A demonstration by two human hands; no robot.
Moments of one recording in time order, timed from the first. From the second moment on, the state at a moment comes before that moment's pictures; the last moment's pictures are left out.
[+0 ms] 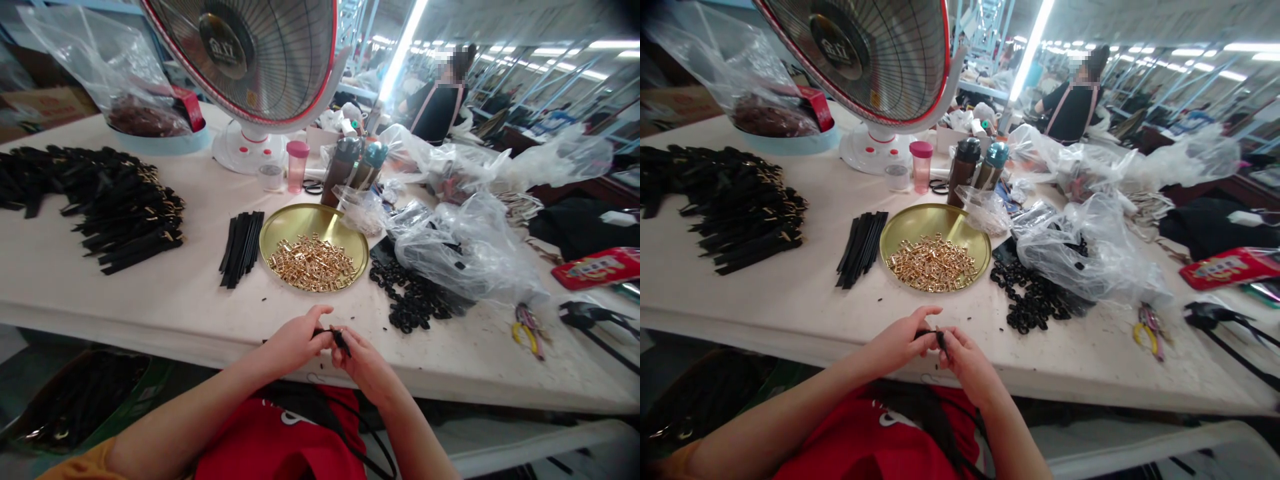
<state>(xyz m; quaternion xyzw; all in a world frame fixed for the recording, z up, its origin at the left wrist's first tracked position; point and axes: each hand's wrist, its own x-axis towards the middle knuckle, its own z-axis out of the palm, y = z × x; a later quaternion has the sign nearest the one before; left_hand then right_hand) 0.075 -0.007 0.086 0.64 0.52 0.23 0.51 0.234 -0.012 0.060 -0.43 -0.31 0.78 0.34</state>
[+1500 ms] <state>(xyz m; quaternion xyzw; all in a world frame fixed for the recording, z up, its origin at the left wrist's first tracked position) 0.072 -0.015 0.055 0.52 0.49 0.22 0.67 0.252 -0.011 0.063 -0.50 -0.72 0.45 0.20</state>
